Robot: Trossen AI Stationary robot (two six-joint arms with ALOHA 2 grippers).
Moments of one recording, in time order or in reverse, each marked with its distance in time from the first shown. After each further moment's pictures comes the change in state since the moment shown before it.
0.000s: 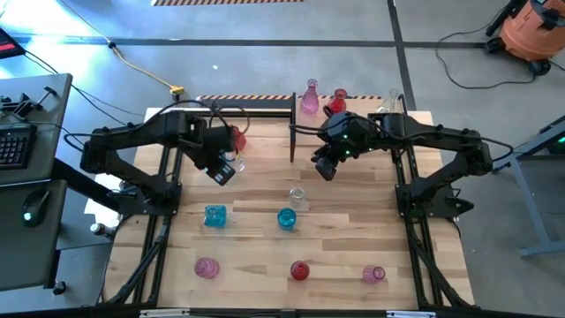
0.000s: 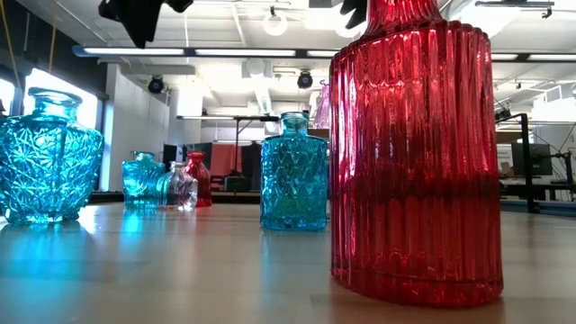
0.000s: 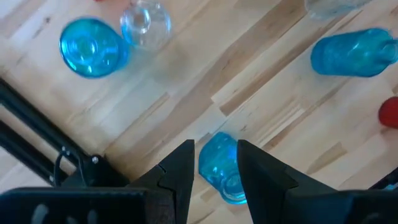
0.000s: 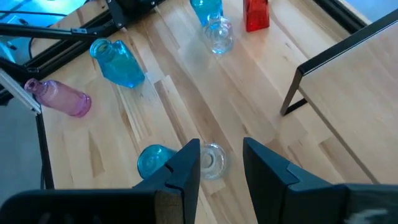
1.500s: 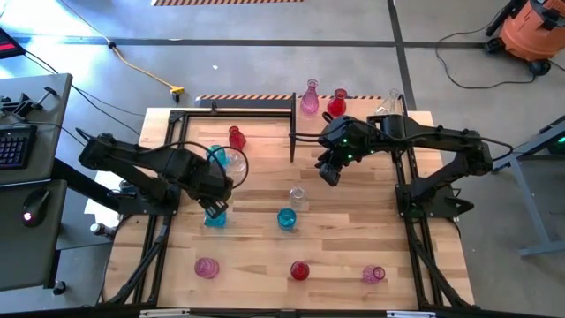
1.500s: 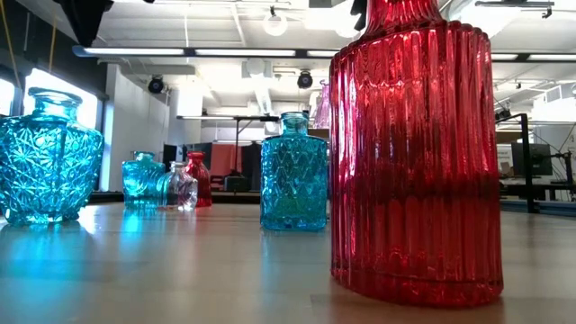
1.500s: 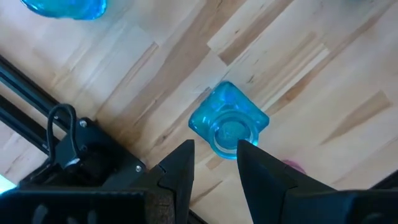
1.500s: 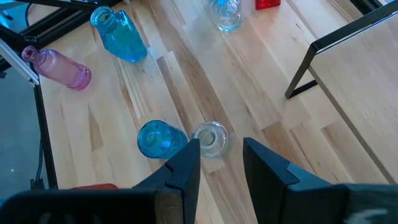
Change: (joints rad) left arm -0.361 0.000 -0.133 0.005 -0.055 -0.261; right arm 0.019 0.000 0.000 -0.065 -0.031 -0.034
